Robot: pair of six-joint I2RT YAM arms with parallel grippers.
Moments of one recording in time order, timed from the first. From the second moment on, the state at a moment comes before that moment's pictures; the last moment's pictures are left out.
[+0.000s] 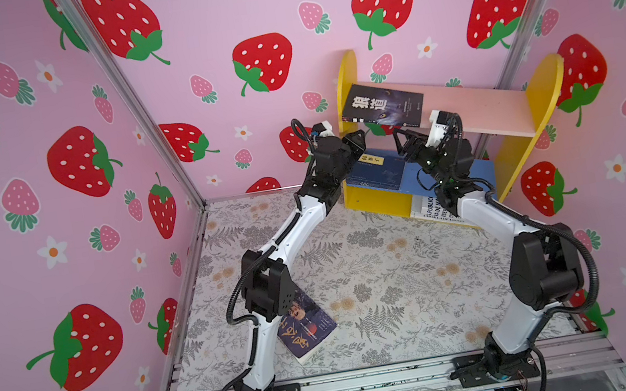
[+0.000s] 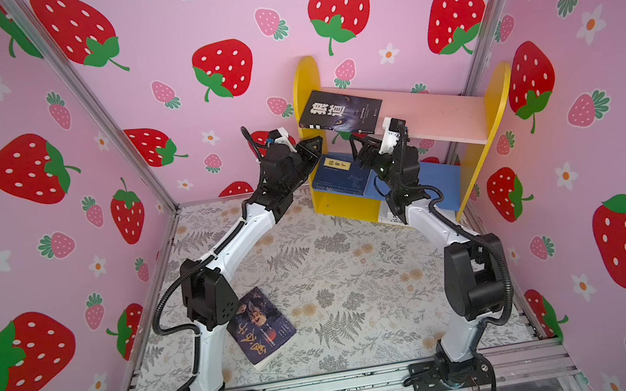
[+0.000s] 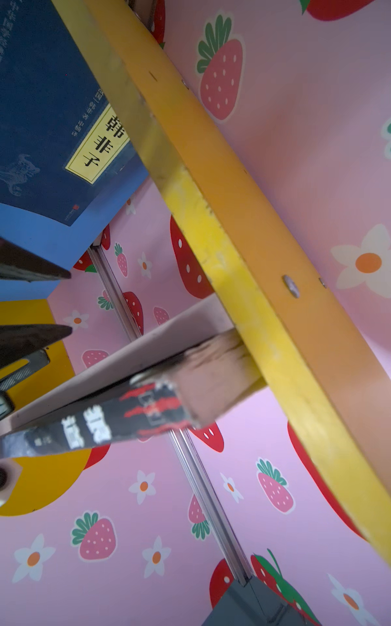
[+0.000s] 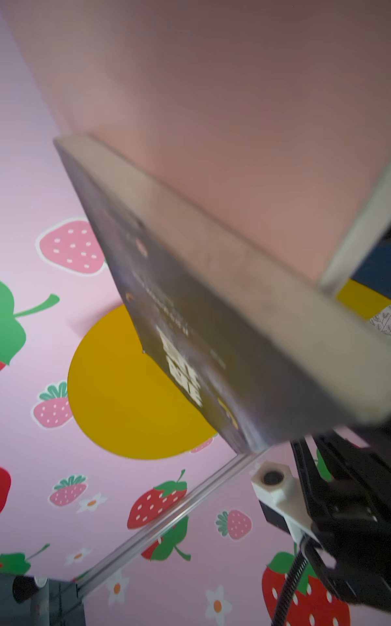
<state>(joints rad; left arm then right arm) -0.57 2.19 2.14 0.08 0.02 -1.06 0.26 1.73 1.35 0.58 -0.24 0.61</state>
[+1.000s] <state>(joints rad) -0.57 2.09 2.08 0.16 0.04 -1.08 0.25 1.72 1.30 0.64 -0.25 0.63</state>
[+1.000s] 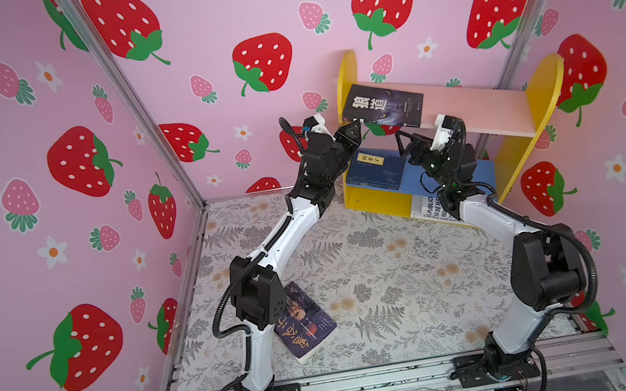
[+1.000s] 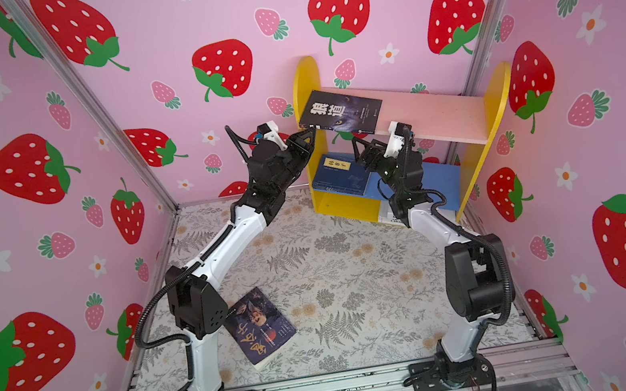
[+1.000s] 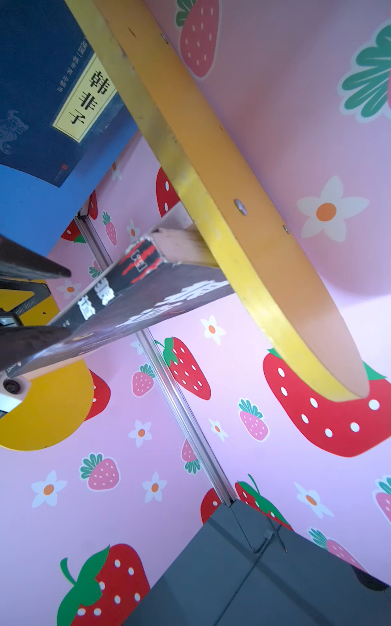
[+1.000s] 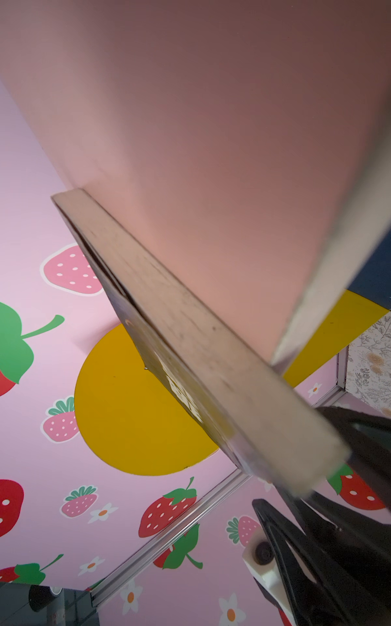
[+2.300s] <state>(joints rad) -0.55 2.15 2.05 0.19 0.04 -1.13 0.27 1.68 1.22 0.78 -0.27 0.66</state>
